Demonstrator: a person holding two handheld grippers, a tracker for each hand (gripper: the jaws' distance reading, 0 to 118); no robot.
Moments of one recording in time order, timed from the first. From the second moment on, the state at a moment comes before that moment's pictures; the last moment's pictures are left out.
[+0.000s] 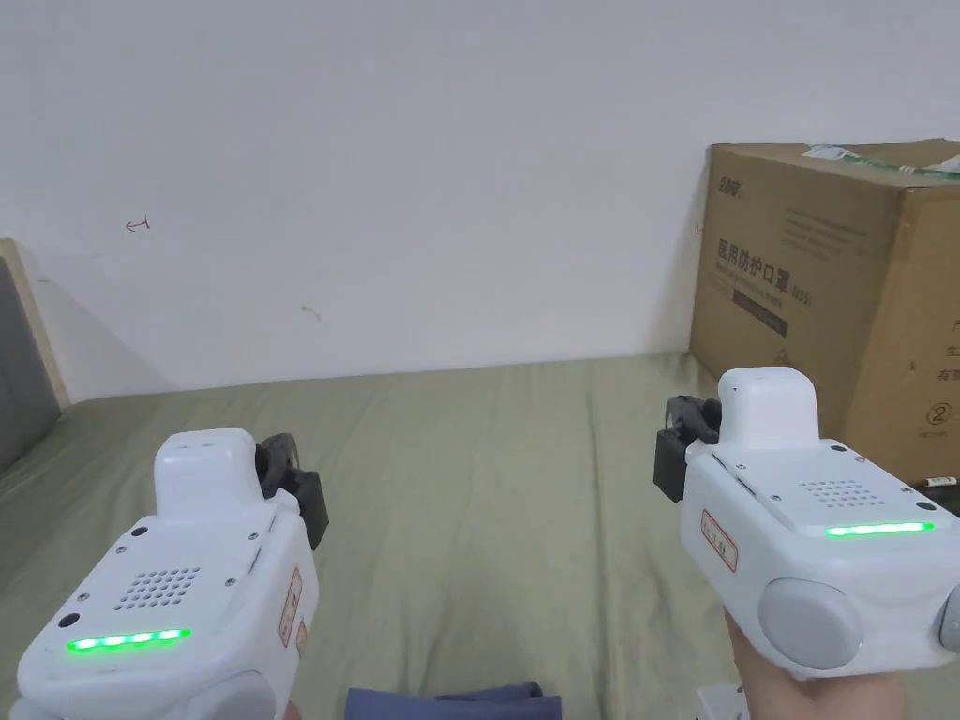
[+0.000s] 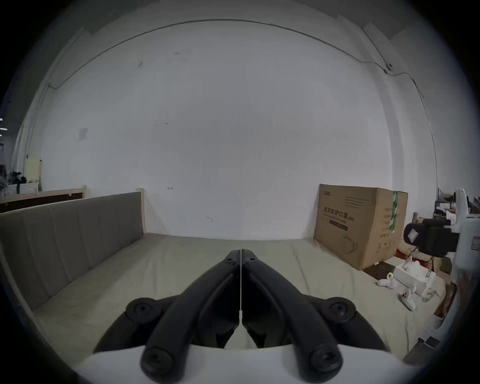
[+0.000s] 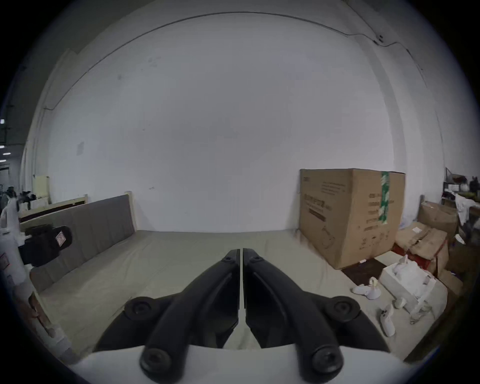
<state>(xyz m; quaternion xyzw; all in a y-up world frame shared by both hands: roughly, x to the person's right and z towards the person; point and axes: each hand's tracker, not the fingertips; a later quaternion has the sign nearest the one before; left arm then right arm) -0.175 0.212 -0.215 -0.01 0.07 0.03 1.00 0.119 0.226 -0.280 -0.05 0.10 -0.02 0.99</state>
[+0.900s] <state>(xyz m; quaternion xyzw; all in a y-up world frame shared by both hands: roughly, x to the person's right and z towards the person) -0.276 0.086 -0.217 -0.22 0.02 0.11 0.97 0.098 -0.033 -0.366 -0.55 0.29 -0.17 0.76</state>
